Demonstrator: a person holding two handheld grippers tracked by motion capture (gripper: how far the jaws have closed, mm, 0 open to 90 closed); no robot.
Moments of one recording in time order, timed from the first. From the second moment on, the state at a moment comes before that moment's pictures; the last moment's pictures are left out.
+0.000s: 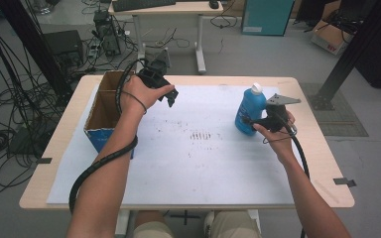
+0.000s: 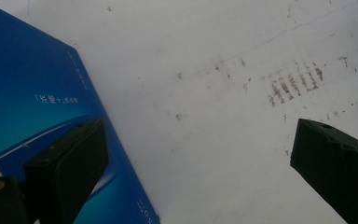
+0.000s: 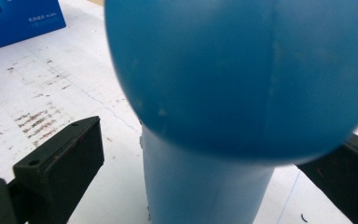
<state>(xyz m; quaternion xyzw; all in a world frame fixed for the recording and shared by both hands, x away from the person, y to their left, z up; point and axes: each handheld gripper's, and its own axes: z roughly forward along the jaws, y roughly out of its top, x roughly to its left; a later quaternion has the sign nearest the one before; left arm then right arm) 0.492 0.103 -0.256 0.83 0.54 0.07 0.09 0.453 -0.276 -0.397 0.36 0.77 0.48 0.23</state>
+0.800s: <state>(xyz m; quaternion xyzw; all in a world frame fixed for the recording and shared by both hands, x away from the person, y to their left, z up) 0.491 0.105 -0.252 0.83 0.54 0.07 0.10 0.455 -0.276 -0.401 0.36 0.76 0.48 0.23</state>
